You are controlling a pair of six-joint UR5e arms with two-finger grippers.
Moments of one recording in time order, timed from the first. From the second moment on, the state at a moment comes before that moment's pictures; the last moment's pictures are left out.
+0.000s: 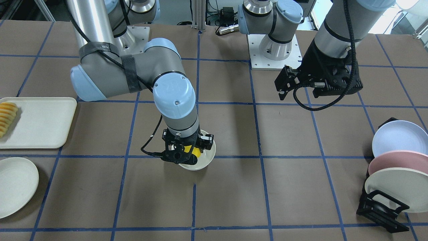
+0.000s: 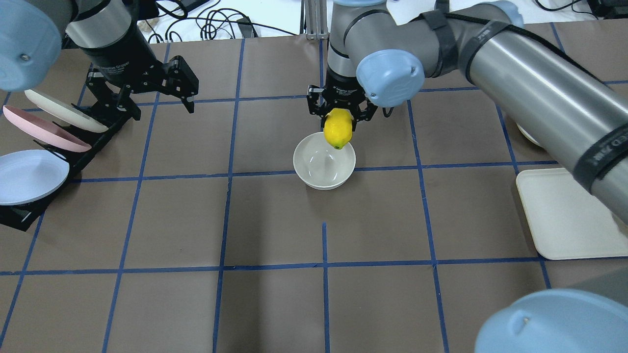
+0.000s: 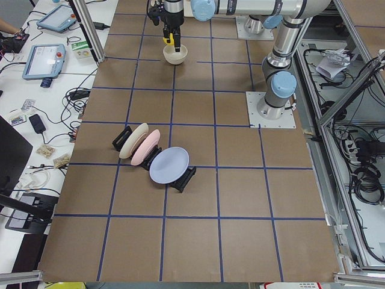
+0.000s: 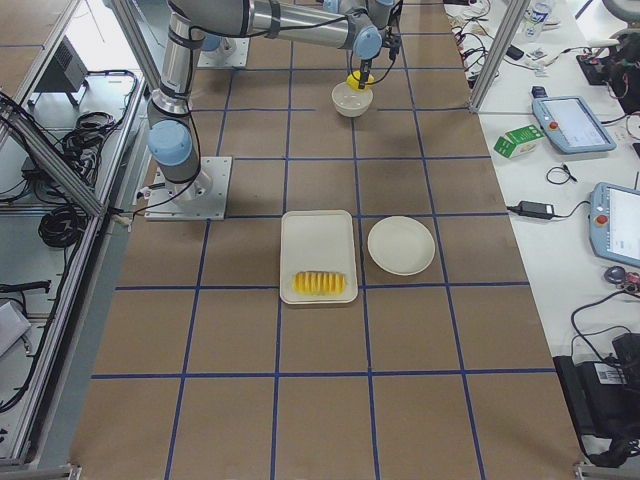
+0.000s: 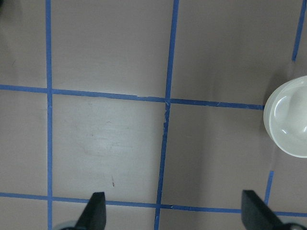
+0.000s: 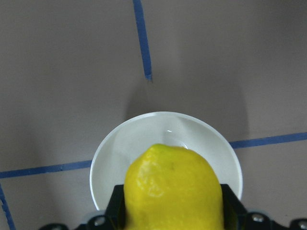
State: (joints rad) left arm -1.53 -1.63 -1.50 -1.60 1.56 -0.06; right arm 1.90 -1.07 1.43 -1.91 -1.48 0.49
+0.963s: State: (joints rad) left arm -1.53 -1.62 -1.50 -1.61 1.56 -0.06; right arm 1.91 -1.02 1.55 -2.04 -1.47 0.52
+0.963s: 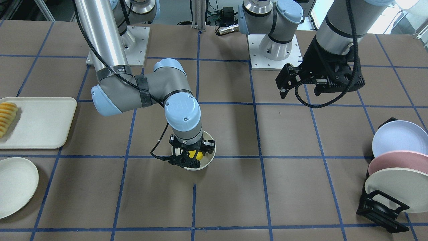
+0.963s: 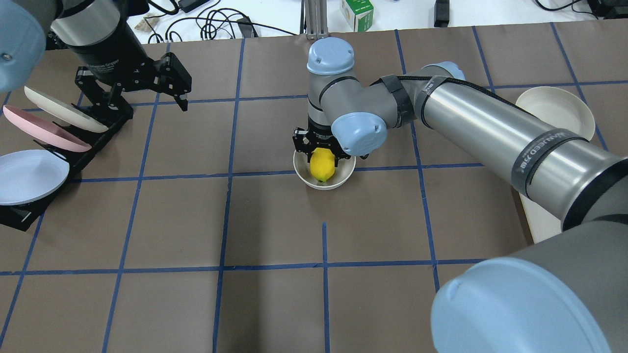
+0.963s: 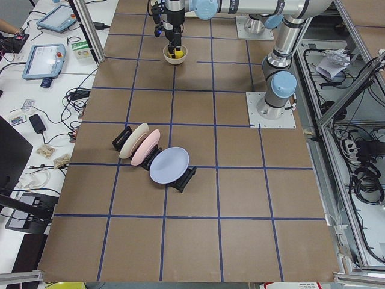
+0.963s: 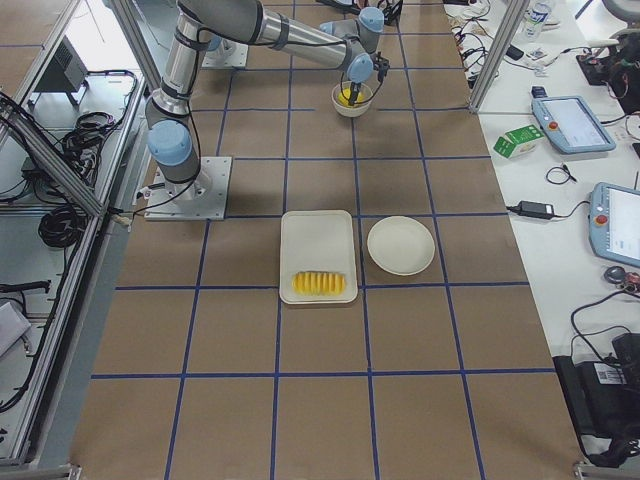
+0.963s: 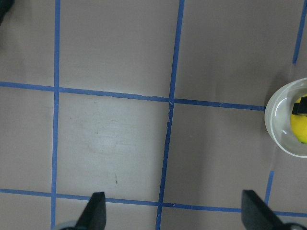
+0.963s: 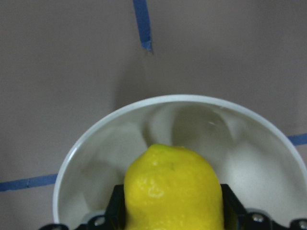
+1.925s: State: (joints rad) left arm -1.53 -1.60 -1.50 -1.60 1.56 -0.06; right arm 1.91 -1.03 1.57 -2.04 -1.48 0.52
